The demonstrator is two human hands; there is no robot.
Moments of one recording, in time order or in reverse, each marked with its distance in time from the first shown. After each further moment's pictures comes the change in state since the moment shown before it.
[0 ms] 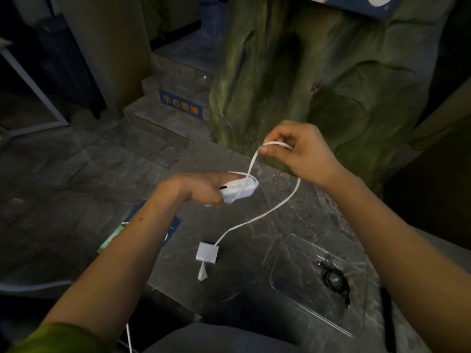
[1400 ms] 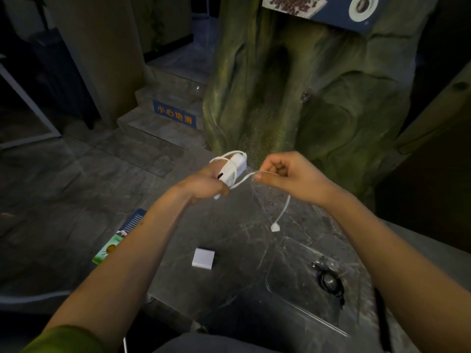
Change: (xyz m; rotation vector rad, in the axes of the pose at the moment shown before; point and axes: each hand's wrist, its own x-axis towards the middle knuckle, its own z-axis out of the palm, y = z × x) left_hand 0.010 0.009 0.014 -0.448 0.450 -0.089; right_hand -0.031 0.000 0.003 0.188 -0.229 0.143
